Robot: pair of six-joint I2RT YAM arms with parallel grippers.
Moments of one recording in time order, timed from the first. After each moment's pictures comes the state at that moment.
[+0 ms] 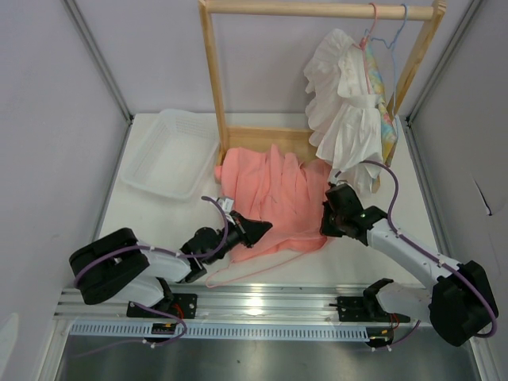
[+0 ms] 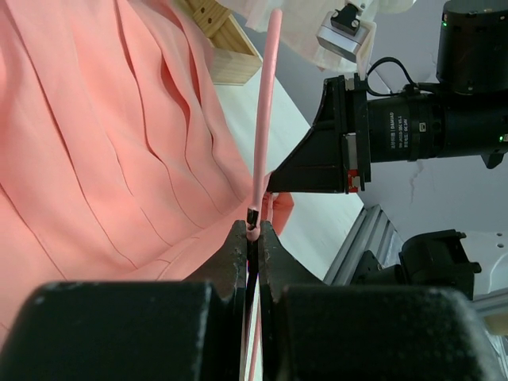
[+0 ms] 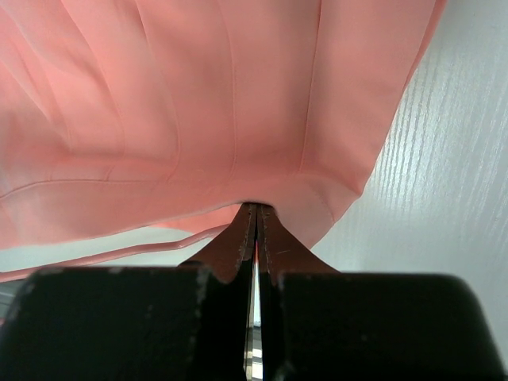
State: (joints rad) left arm -0.96 1.39 0.20 1.21 -0.09 -0.76; right arm 0.53 1.15 0.70 -0.54 0.08 0.55
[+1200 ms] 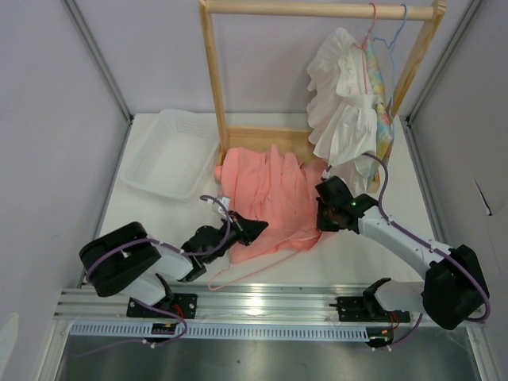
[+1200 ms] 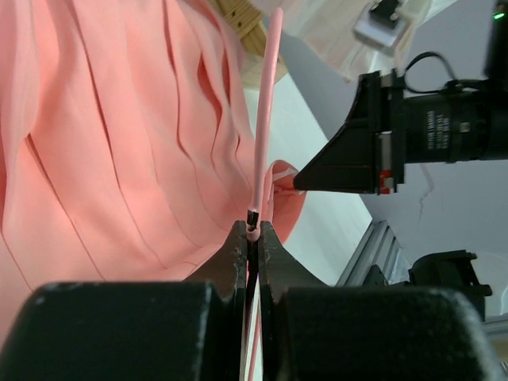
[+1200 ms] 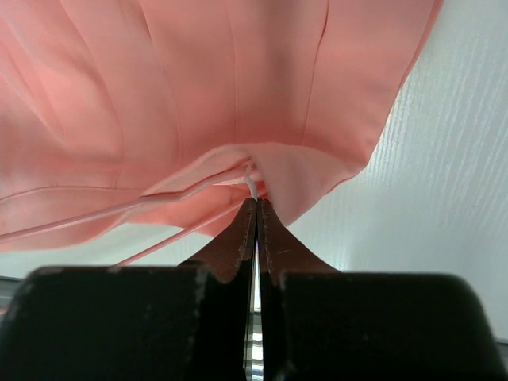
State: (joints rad) left arm -0.90 1.44 0.18 1.25 -0.09 -0.82; right arm 0.58 1.25 0.84 -0.66 0.14 0.55
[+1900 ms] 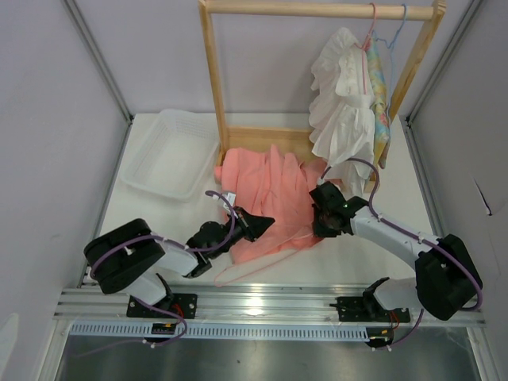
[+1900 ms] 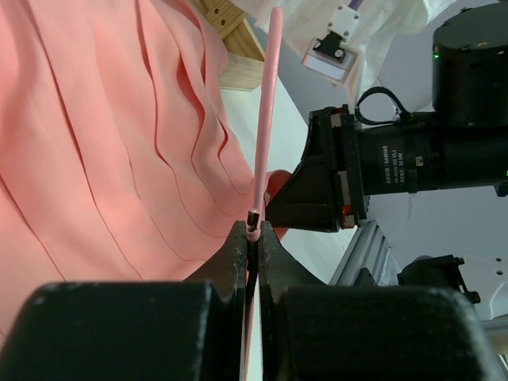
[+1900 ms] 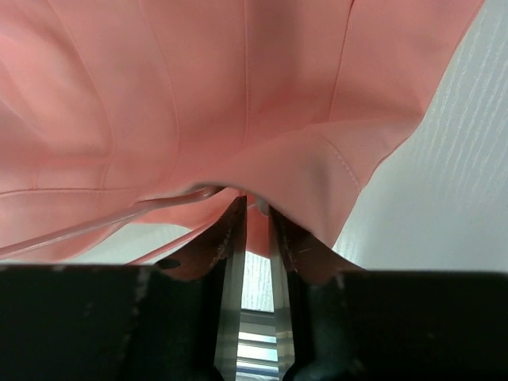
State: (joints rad) left arm -0.91 1.51 0.26 1.25 -0.07 -0.84; right arm 0.61 1.33 0.80 -0.62 0.13 0.57
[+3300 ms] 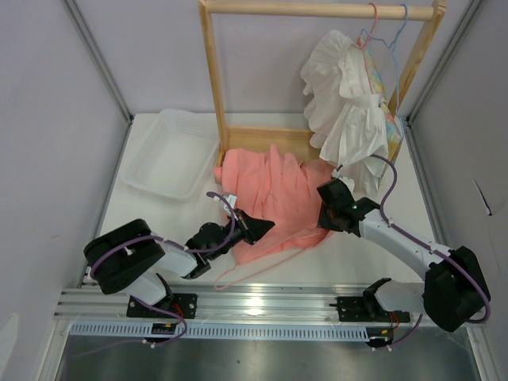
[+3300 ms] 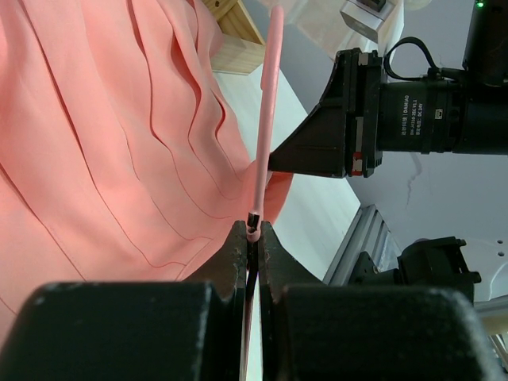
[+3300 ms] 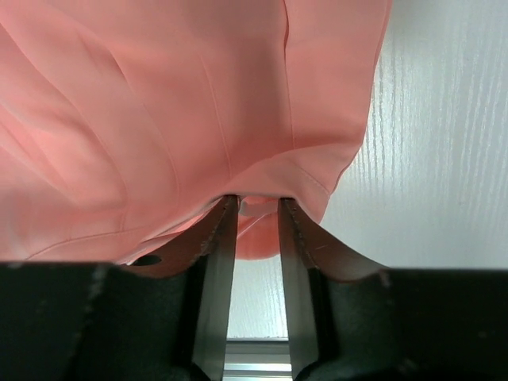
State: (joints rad) left arm -0.91 1.51 0.24 1.26 -0.02 -0.83; right arm 0.57 1.25 0.80 -0.59 0.27 0.67
